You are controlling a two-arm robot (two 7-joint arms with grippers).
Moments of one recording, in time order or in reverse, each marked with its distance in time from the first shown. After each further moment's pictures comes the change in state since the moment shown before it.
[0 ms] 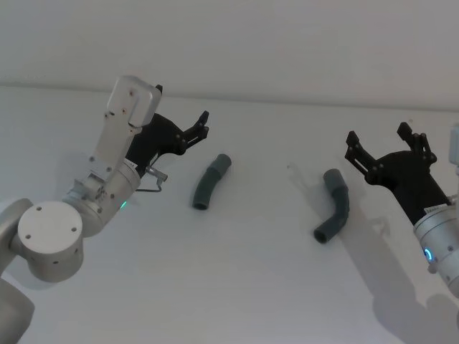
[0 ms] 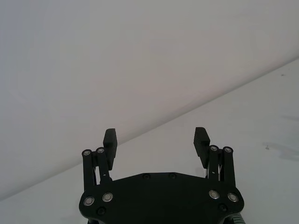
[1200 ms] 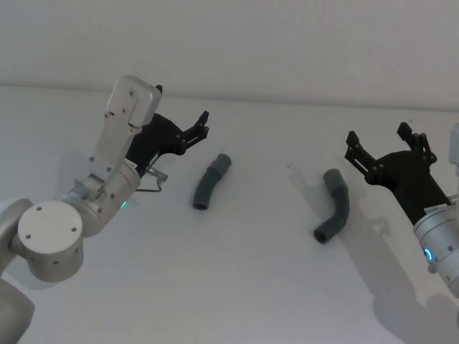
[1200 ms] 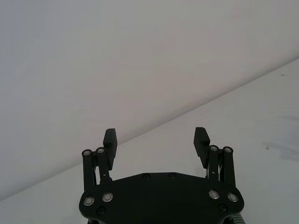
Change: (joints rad) left arm 0.000 0.000 0.000 0.000 0.000 0.000 0.000; right arm 0.000 0.000 0.000 0.000 0.000 0.000 0.000
